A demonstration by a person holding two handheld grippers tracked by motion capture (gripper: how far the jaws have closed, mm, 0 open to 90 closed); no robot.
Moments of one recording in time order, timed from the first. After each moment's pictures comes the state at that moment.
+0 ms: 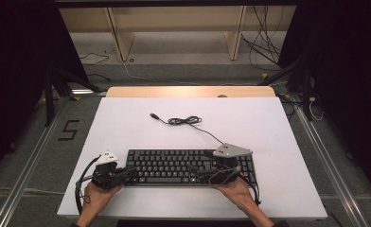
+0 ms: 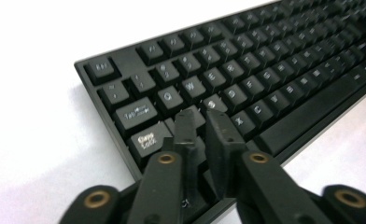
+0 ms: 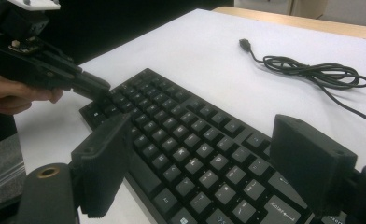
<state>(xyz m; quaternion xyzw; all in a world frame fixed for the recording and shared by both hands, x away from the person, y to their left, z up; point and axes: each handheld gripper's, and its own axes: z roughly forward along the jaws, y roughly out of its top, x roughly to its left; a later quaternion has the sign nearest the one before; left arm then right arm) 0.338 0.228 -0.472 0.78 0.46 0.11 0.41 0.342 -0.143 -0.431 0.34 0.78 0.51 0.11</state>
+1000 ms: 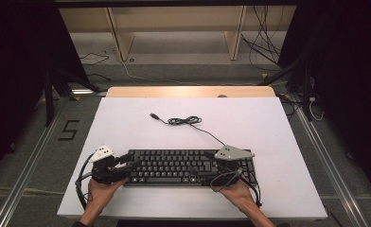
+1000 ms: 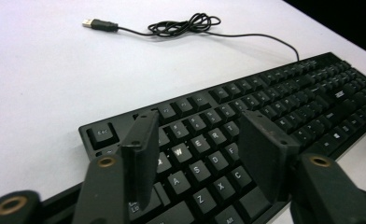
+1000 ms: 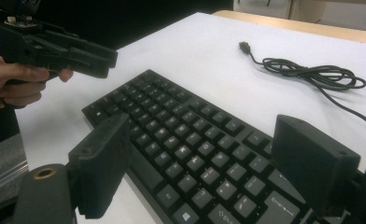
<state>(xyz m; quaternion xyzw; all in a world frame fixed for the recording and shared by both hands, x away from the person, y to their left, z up) 0.342 0.223 -0.456 0.73 0.46 0.14 0.49 0.335 -0.147 -0.431 0.33 0.78 0.52 0.12</state>
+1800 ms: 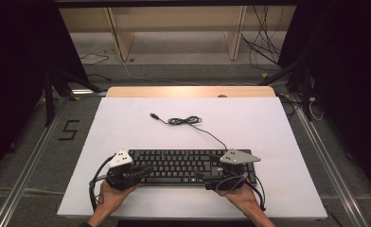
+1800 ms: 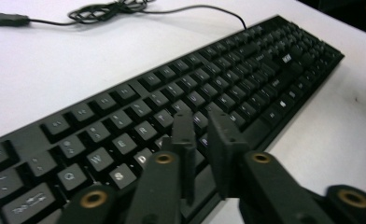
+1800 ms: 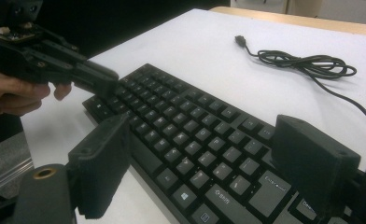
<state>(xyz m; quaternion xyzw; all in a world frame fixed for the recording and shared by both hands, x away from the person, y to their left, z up) 0.332 0.183 -0.459 0.79 0.38 0.10 0.48 0.326 -0.158 -0.434 0.34 0.78 0.51 0.12</state>
